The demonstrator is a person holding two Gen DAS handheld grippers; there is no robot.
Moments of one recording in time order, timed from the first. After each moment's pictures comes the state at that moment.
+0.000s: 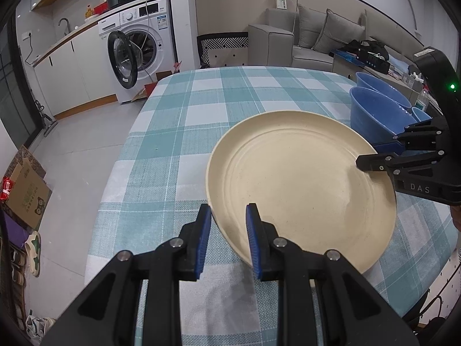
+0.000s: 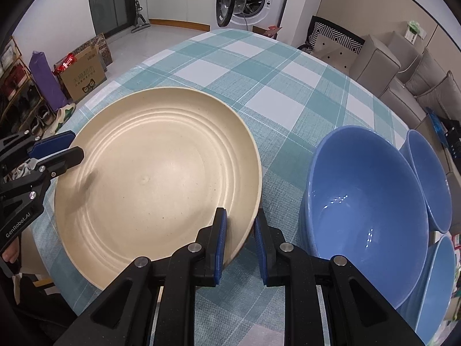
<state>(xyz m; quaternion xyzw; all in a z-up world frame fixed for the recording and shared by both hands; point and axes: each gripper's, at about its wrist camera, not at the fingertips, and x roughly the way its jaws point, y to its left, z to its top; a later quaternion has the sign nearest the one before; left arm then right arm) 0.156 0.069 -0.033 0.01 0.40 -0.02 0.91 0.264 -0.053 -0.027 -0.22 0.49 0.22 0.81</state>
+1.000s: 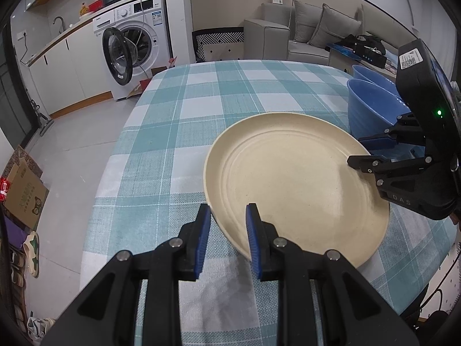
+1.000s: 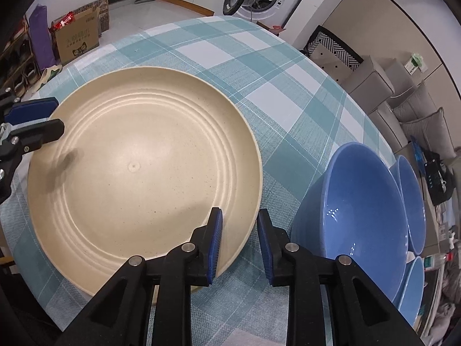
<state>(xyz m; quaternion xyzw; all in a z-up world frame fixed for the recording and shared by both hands) 0.153 0.067 -0.040 0.01 0.42 -0.03 0.91 0.259 -0.032 -0.046 -0.33 0.47 0.19 0.80</state>
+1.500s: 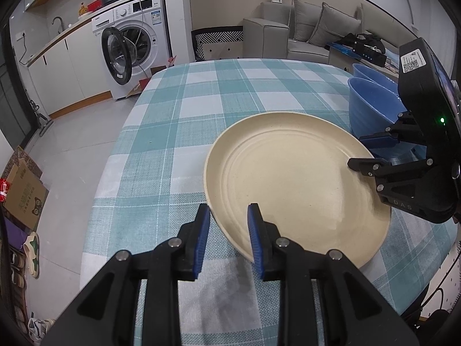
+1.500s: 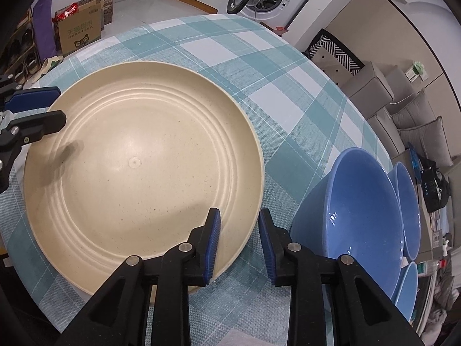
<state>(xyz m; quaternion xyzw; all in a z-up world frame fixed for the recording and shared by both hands) 0.153 0.068 -0.040 0.01 0.42 -0.03 0.91 0.257 -0.029 -0.050 -0.35 0.46 0.19 0.79</state>
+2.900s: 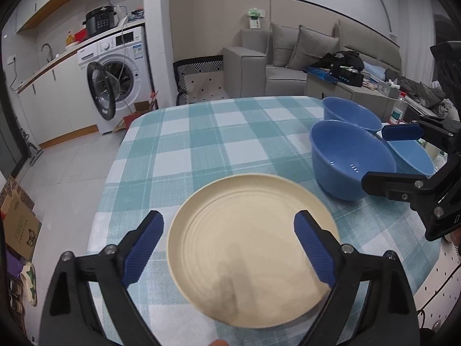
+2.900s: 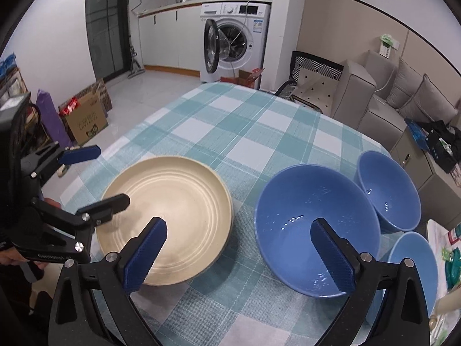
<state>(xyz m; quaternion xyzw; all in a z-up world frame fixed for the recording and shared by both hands) 0.169 0.024 0.018 0.03 0.35 -0.08 0.93 0.233 -0.112 0.062 -0.14 0.40 0.22 0.88</state>
